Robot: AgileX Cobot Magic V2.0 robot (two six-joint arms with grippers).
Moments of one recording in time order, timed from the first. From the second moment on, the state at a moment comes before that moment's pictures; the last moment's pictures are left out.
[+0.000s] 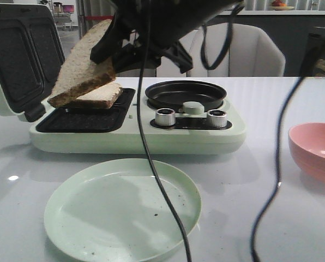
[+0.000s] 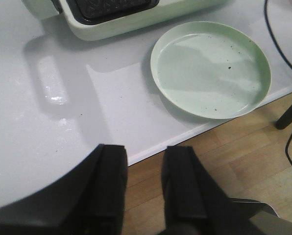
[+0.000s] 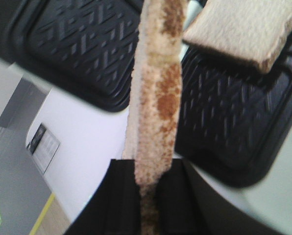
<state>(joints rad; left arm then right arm) -0.73 0.39 -0.58 0.19 0.99 -0.31 0.51 1.87 -1.36 1.34 0.47 -0.75</state>
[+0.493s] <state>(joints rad) -0.73 0.39 -0.58 0.19 0.99 -0.31 0.50 2.14 -1.60 1.38 0.51 -0.75</state>
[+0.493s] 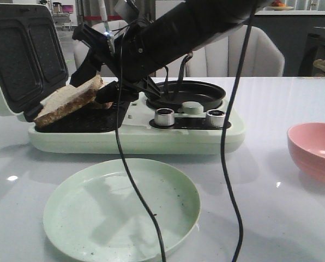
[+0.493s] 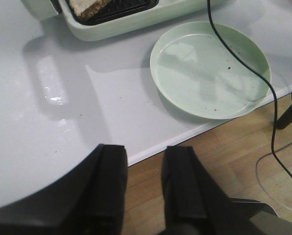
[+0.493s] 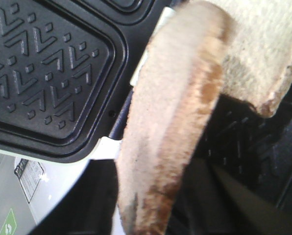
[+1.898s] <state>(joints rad) -0.73 0.39 -0.58 0.19 0.99 -0.31 0.48 0.85 -0.82 0.06 0.89 0.03</state>
